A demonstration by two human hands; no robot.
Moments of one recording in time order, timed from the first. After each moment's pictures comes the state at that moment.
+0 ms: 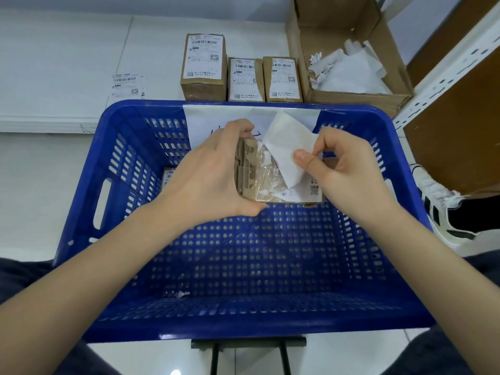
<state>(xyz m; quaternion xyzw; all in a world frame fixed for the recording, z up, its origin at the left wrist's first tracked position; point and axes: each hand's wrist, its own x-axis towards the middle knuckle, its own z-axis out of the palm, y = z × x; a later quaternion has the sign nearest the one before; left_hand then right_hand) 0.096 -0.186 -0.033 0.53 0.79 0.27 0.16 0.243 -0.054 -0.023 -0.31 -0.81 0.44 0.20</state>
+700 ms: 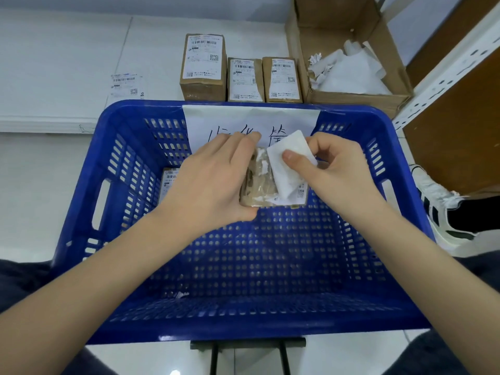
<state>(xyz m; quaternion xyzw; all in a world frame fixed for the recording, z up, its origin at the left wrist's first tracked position) 0.099 -0.188 -0.041 0.61 0.78 0.15 0.00 0.235 -0.056 -0.028 -0.33 -0.78 0.50 0.20</state>
